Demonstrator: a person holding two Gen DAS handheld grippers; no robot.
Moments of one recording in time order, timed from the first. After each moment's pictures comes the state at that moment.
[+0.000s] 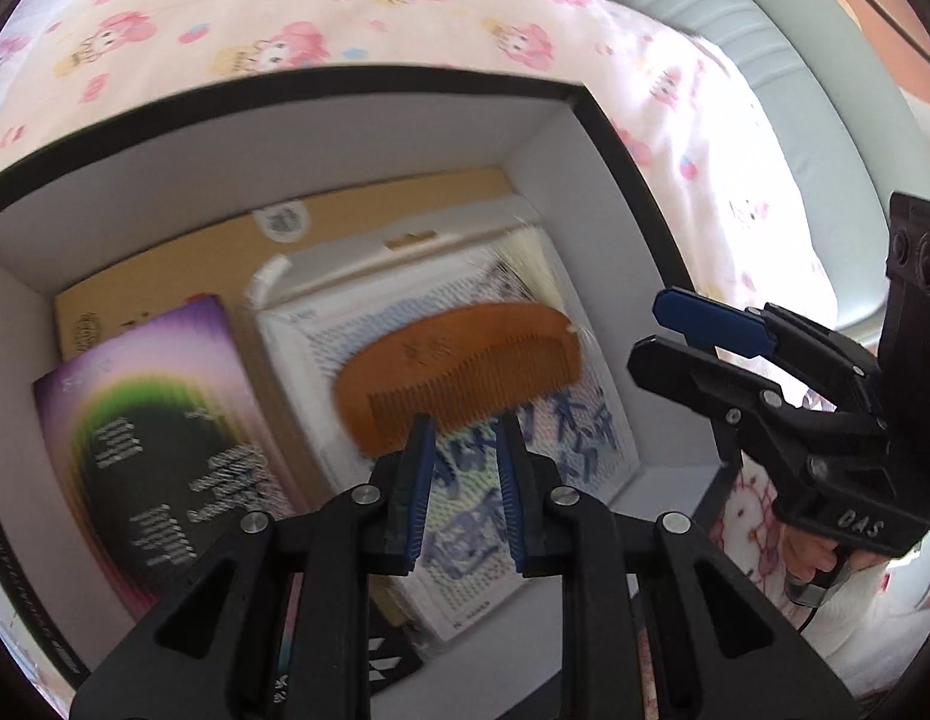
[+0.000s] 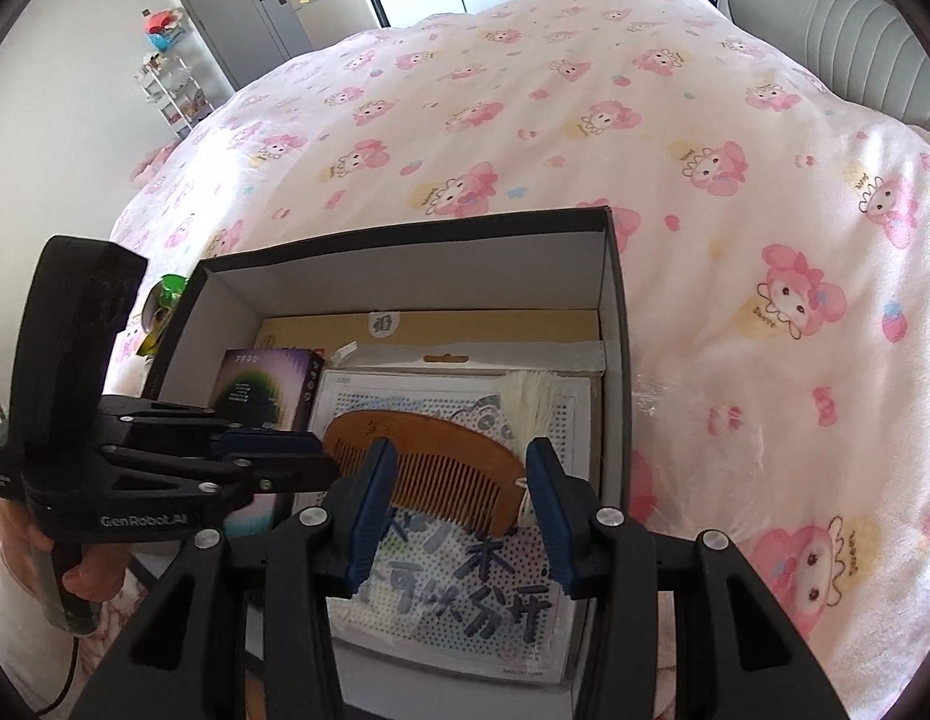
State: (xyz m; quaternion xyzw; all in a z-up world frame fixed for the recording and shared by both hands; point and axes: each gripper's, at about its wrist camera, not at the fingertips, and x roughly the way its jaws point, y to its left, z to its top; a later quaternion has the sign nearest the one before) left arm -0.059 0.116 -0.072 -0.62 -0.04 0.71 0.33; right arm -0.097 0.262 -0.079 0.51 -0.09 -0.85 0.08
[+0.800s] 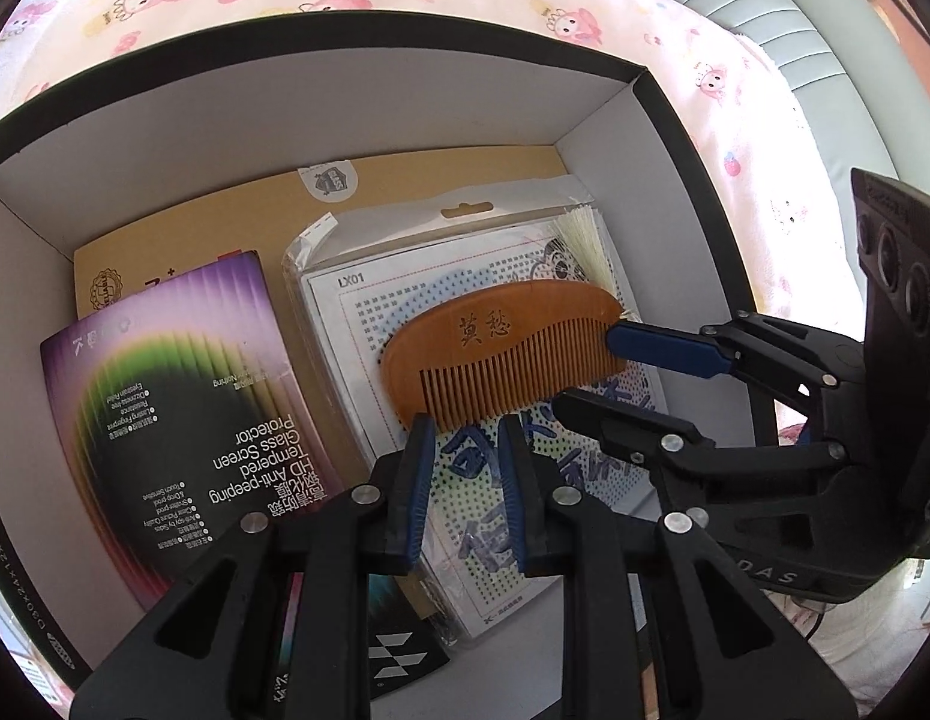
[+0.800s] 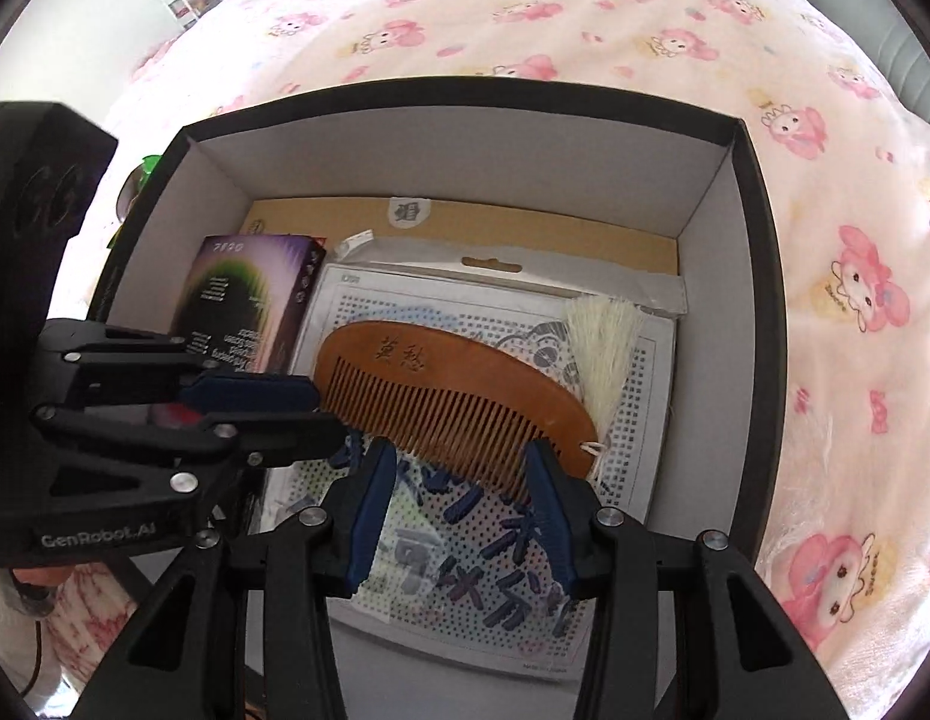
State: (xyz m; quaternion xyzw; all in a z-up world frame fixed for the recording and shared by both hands) left arm -0.058 0.079 -0.089 -0.64 -0.05 0.71 0.29; right arm -0.120 0.227 -0.125 0.61 -0.02 -0.79 0.10
